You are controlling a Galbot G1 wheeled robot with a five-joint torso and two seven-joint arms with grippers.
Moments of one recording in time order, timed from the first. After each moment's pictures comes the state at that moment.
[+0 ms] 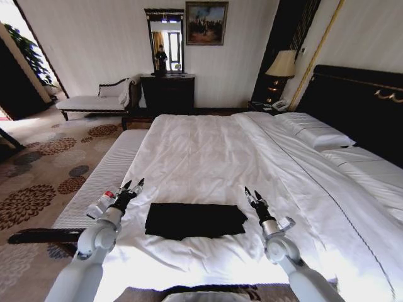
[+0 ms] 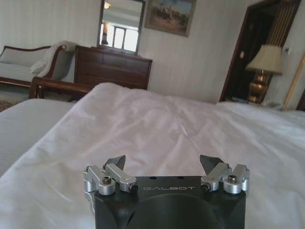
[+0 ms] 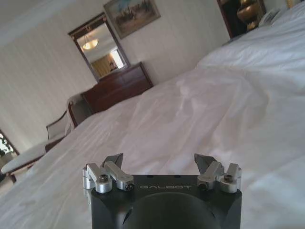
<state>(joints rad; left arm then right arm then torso) 1.27 -1.16 -0.47 -1.90 -0.57 0.28 -0.04 -1.27 1.02 0.28 1.77 0.97 0.07 0.17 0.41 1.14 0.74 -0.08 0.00</state>
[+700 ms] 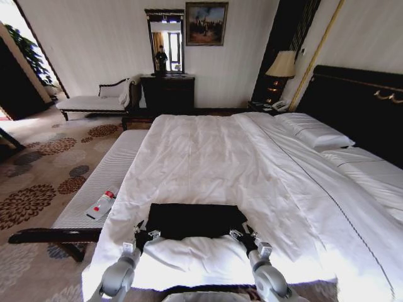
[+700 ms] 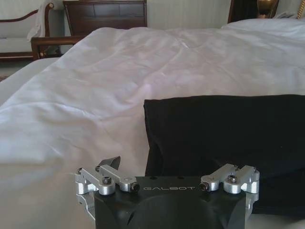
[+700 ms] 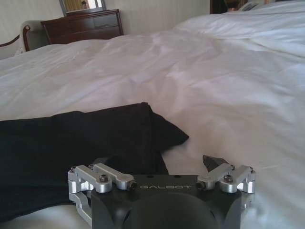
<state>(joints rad) 1.58 -1.21 -0.49 -1.85 -0.28 0.16 0.01 -1.58 1.08 0.26 1.81 0.58 0.10 0.36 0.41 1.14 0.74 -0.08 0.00</state>
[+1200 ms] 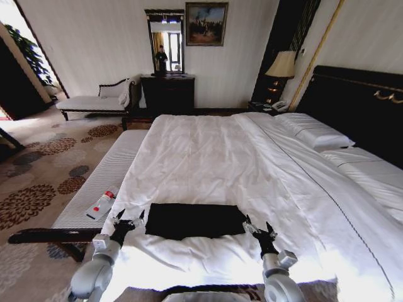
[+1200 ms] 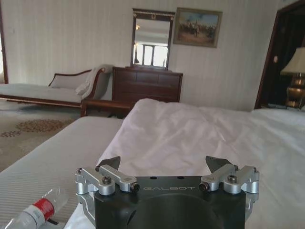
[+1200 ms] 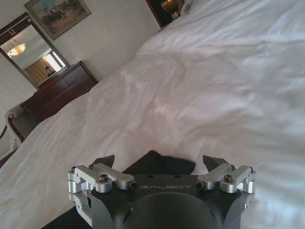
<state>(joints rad) 1.63 -1.20 -0.80 -2.12 -0.56 0.17 0.03 -1.74 1.21 0.40 2.08 0.92 0.15 0.36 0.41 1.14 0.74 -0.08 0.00</state>
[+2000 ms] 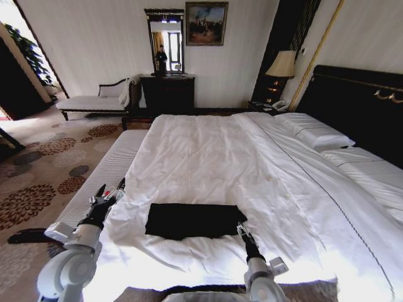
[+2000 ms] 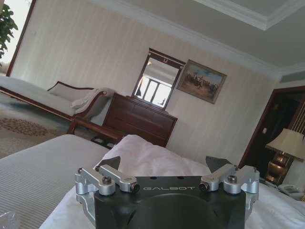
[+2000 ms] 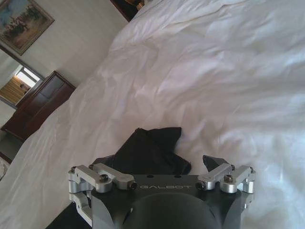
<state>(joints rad) 1.58 -1.34 -0.90 -2.30 -0.80 0.27 0.01 -1.76 1.39 0.39 2.02 0.96 0.16 0.34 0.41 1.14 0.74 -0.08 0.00</state>
